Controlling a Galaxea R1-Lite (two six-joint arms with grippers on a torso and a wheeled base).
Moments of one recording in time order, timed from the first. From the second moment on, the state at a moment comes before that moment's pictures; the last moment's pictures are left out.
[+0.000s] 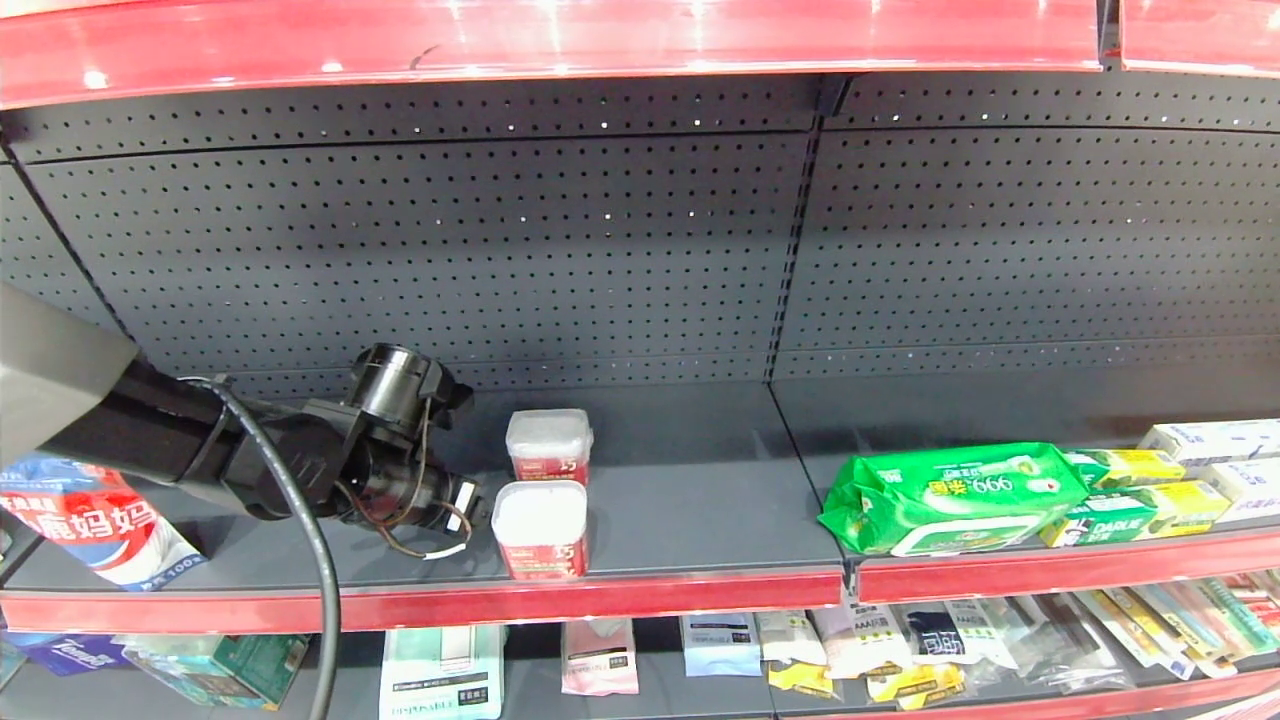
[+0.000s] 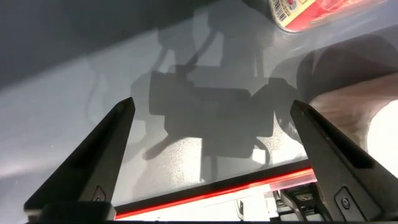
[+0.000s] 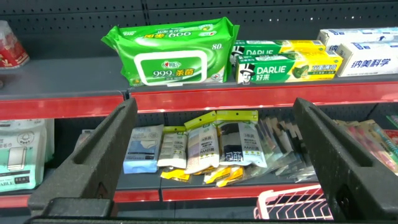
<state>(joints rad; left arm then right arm) -0.32 1.97 -0.96 -0.07 0.14 0.03 0.00 0.00 0.00 0.00 -0.02 0.00</state>
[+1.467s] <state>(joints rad) -0.13 0.45 -0.19 0.06 -0.04 0.10 0.00 0.00 0.00 0.00 -0.02 0.00</state>
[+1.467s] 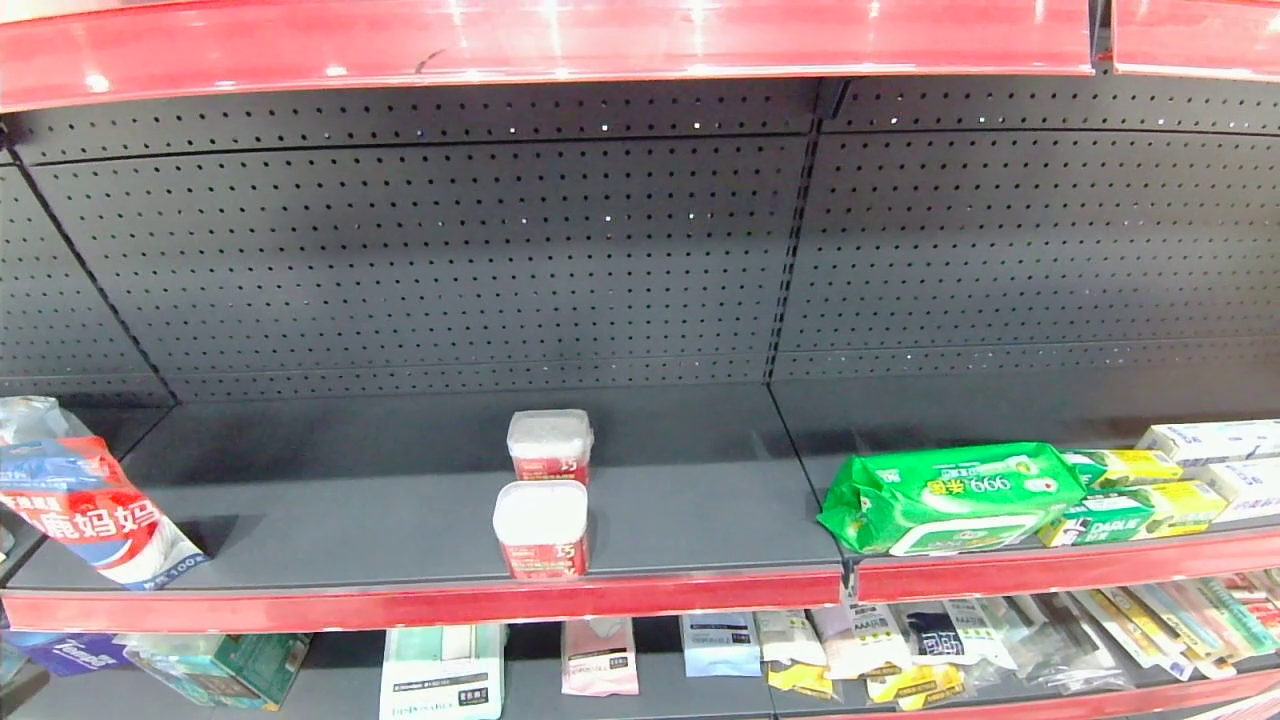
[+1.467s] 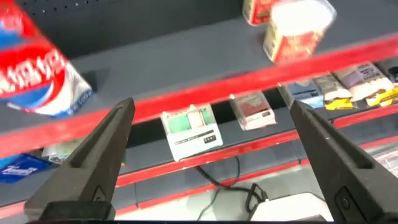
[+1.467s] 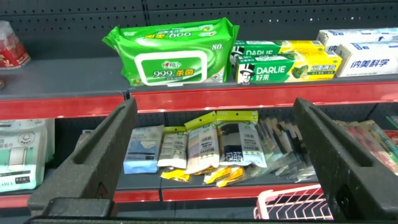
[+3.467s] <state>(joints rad) 0.00 0.00 -0.09 0.14 0.20 0.07 0.00 0.00 0.00 0.00 -0.02 -0.01</state>
